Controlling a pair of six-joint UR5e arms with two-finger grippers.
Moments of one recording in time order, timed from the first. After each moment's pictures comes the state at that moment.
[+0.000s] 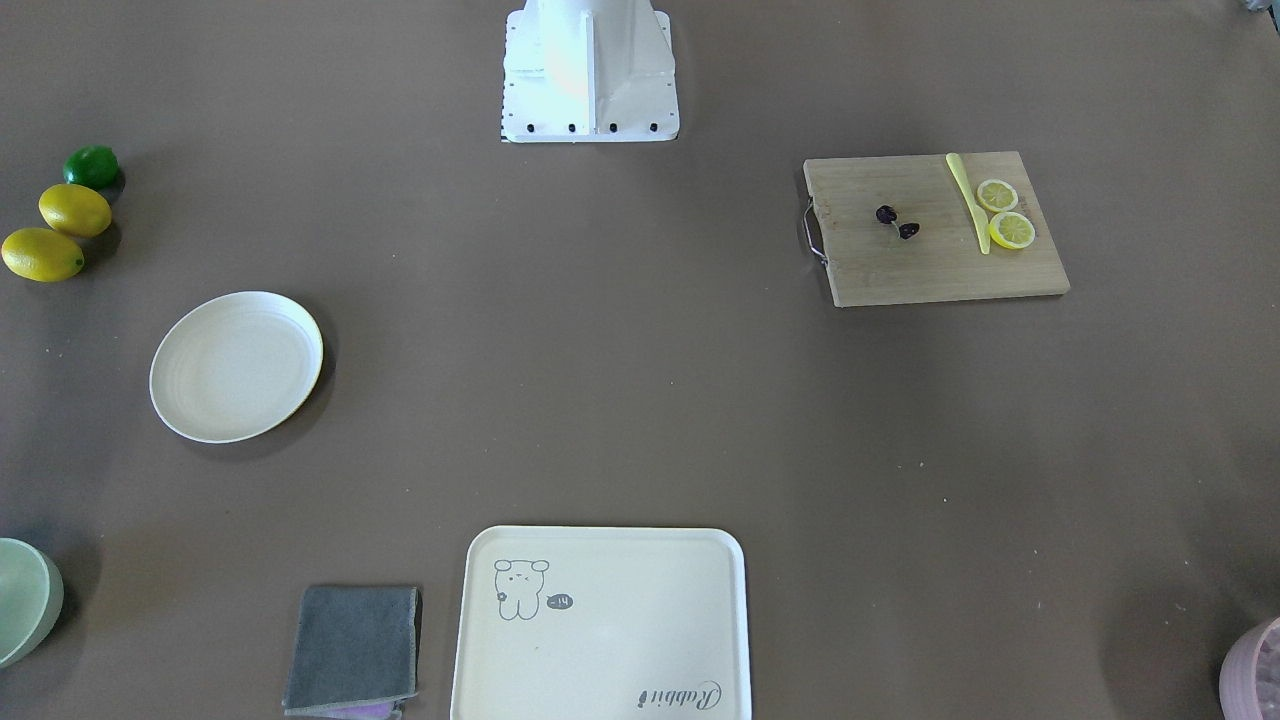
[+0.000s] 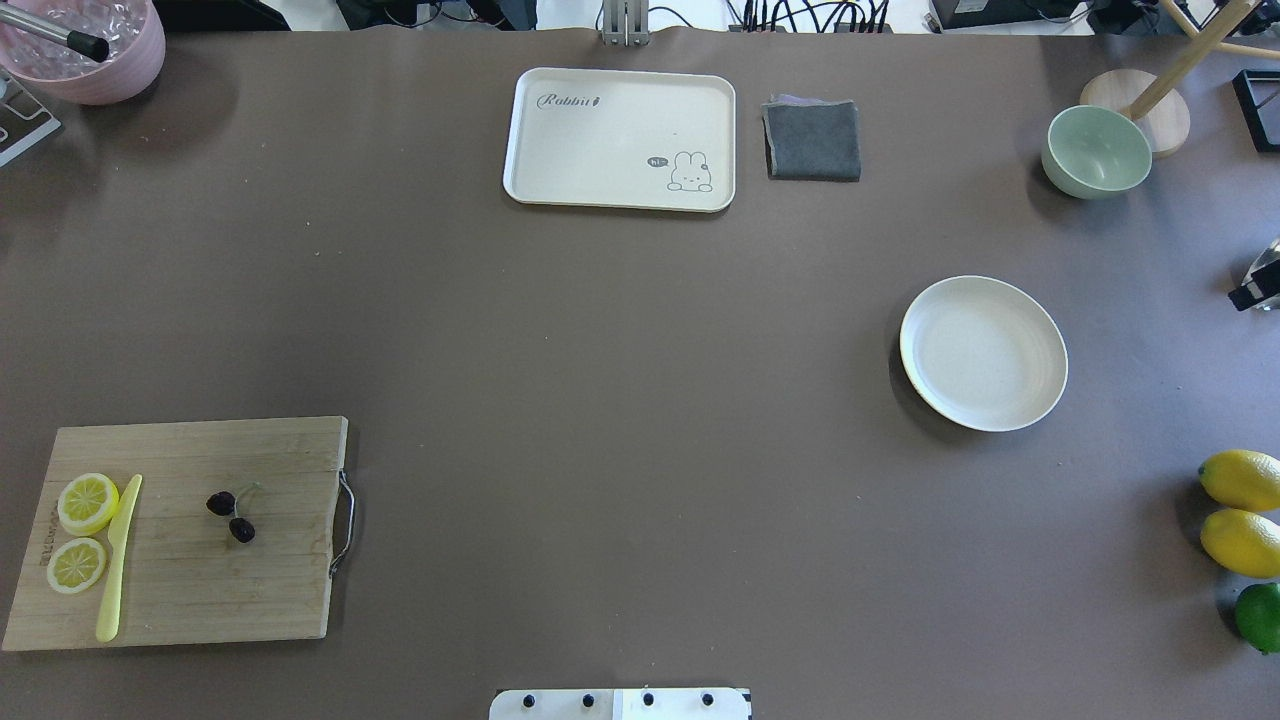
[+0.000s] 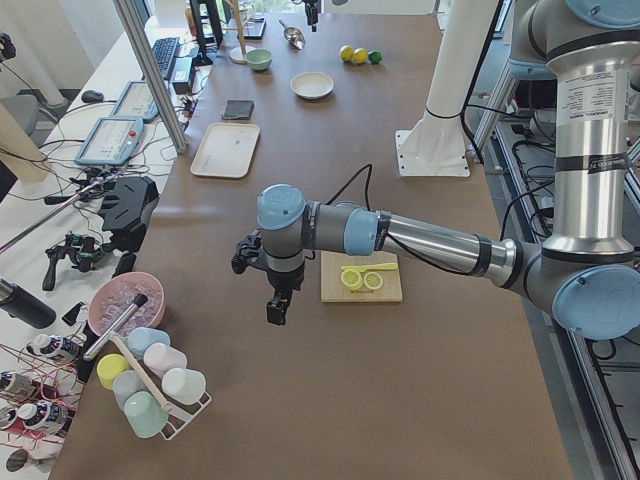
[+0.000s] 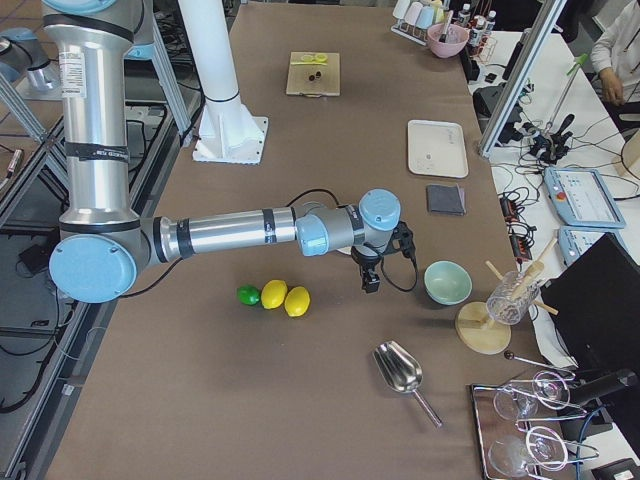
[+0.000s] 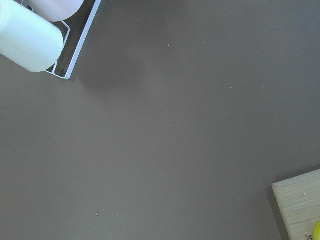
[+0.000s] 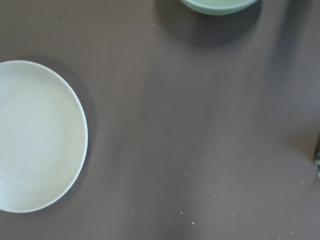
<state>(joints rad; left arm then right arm) -1.51 -1.50 -1.86 -1.46 -2.26 0.17 1.30 -1.57 1.70 -1.42 2.44 0.09</state>
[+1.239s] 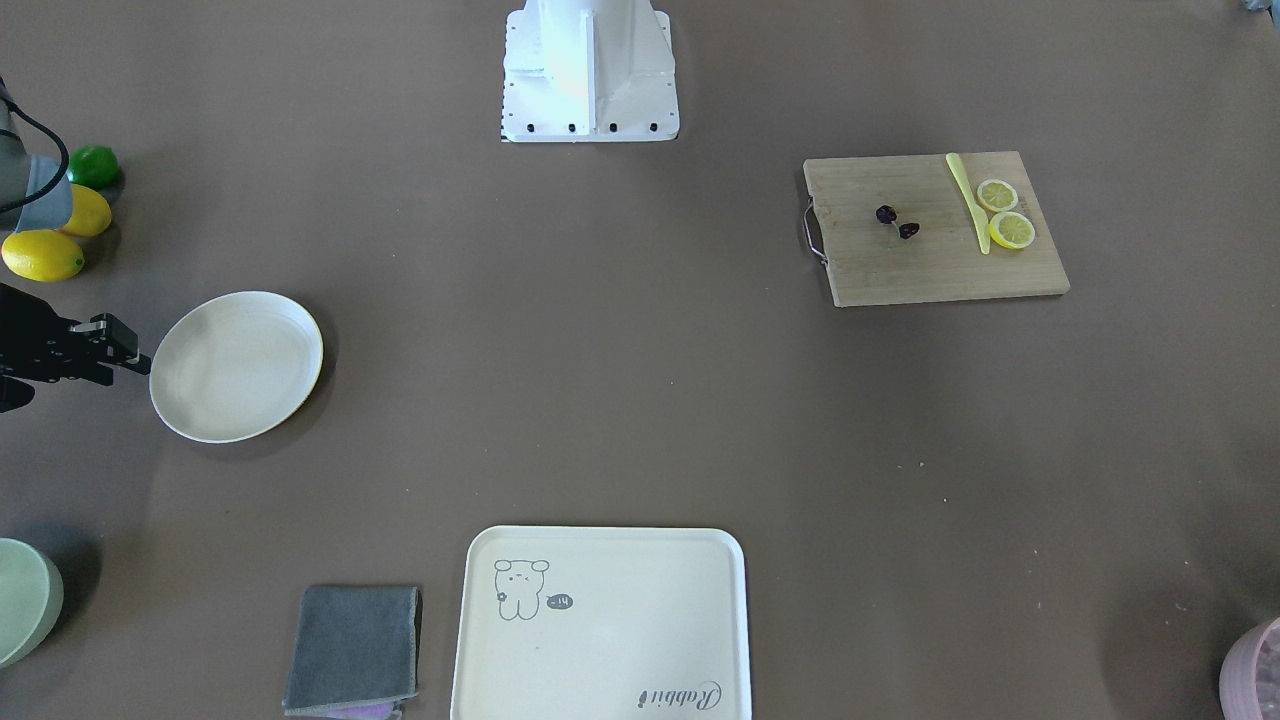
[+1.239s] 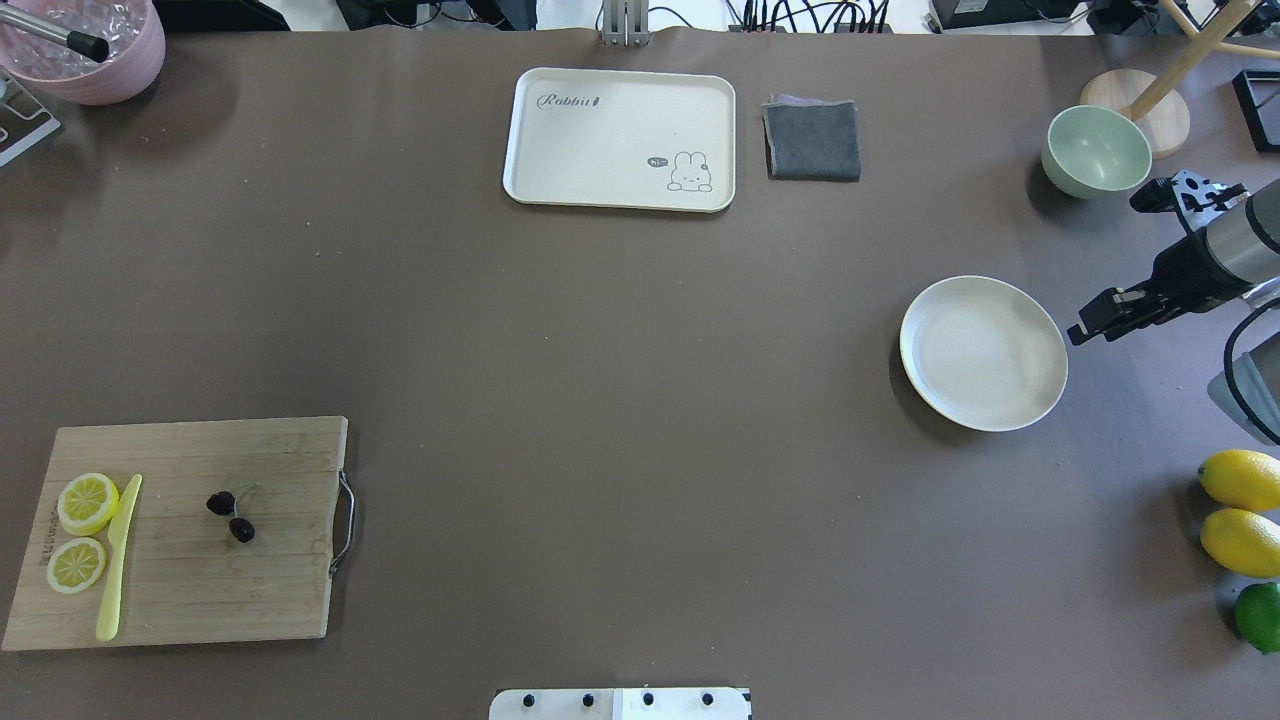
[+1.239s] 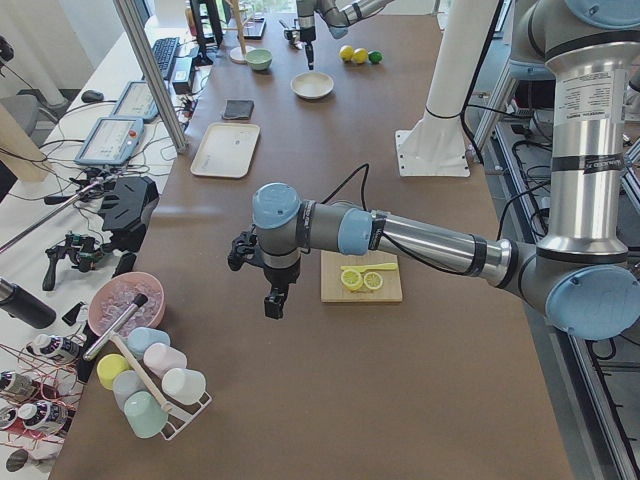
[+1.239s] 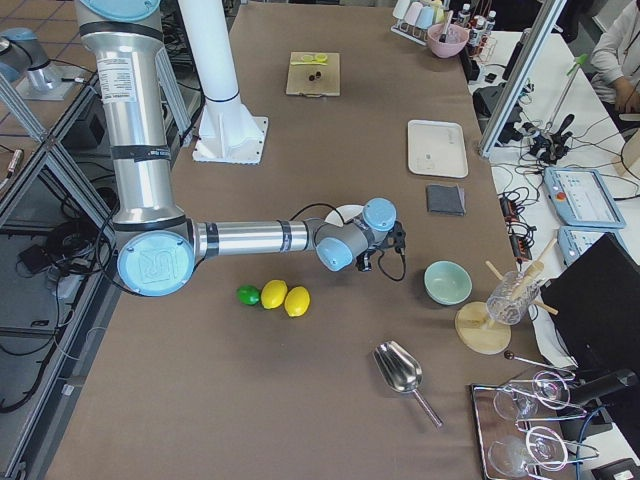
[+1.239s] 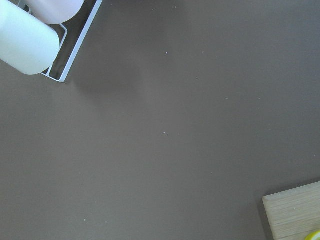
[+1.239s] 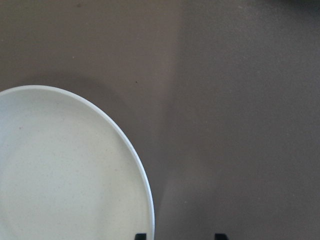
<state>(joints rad) -1.50 -1.51 -1.85 -1.48 -2.31 0.11 1.07 -1.47 1.46 -0.99 2.44 0.57</state>
